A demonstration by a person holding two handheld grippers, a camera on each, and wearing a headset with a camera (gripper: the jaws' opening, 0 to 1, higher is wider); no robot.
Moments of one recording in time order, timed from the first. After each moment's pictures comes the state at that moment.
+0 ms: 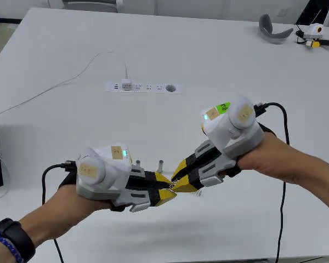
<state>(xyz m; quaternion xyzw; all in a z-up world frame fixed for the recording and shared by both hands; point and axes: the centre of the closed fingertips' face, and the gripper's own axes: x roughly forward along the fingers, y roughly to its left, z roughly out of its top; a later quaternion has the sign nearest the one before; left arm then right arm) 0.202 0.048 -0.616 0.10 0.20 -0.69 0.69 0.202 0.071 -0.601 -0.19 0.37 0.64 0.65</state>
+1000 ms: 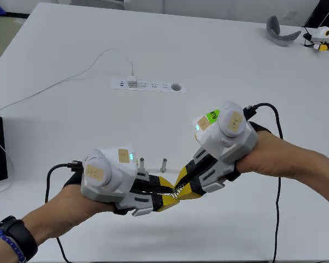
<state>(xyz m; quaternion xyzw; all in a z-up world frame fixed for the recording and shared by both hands) 0.191 0.055 -0.628 0.11 0.21 -0.69 0.68 0.191 0.075 -0.619 -0.22 0.39 0.65 0.61</state>
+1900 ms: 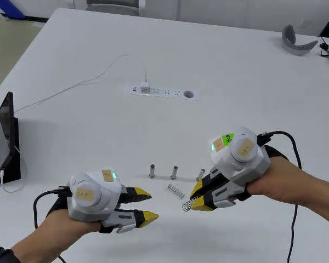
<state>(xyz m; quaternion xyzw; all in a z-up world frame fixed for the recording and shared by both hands) 0.223 0.122 -0.686 0.10 0.28 -0.58 0.76 0.207 0.055 -0.658 -0.23 0.41 0.60 0.64</state>
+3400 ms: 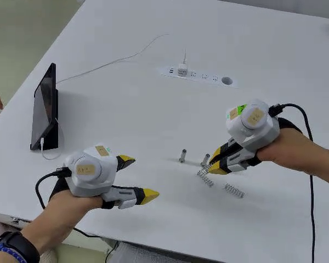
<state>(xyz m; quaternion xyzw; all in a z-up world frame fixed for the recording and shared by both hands) 0.254 0.202 -0.698 0.06 0.31 -0.44 0.84 0.279 0.077 -0.687 -0.27 0.43 0.59 0.64</state>
